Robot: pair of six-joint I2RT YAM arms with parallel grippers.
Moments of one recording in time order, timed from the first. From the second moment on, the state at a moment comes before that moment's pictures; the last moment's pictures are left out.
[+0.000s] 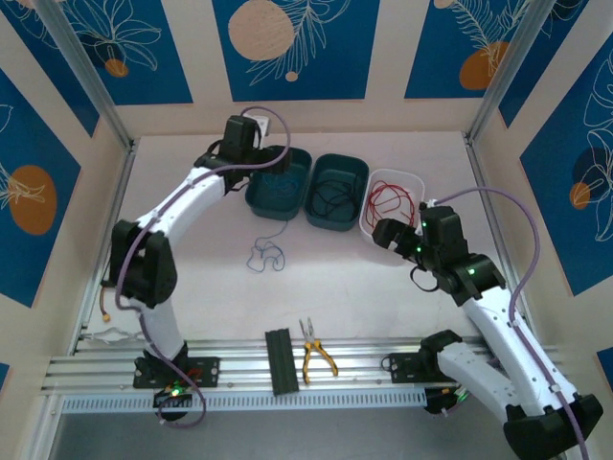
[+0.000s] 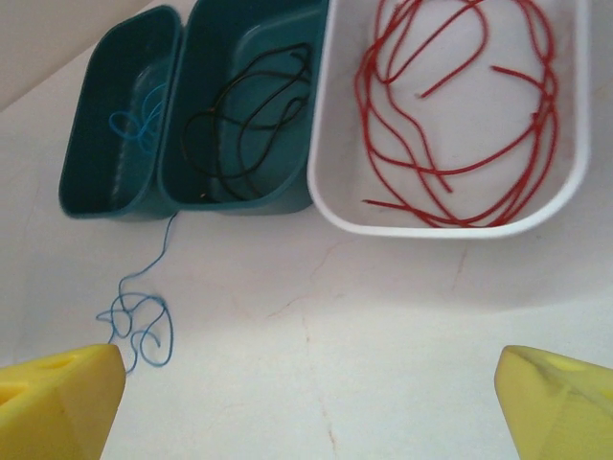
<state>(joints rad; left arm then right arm) -0.42 1.81 1.59 -0.38 -0.03 -0.16 0.38 0.81 0.85 -0.76 0.01 0.67</state>
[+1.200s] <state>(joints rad) -0.39 0.90 0.50 -0.41 -0.09 -0.67 0.93 2.03 1.57 -0.85 0.08 0.69</state>
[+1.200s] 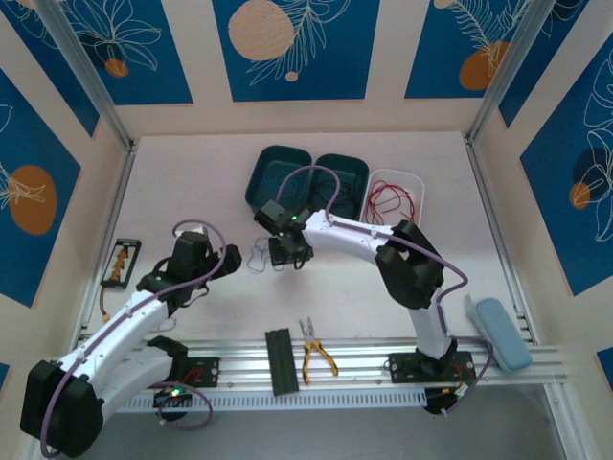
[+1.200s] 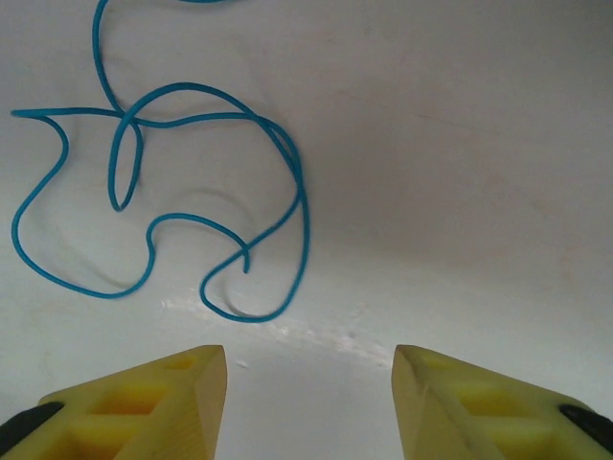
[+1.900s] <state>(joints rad) -0.39 0.89 0.43 -0.38 -0.06 -0.72 0.91 2.20 1.73 -0.88 -0.02 0.78</state>
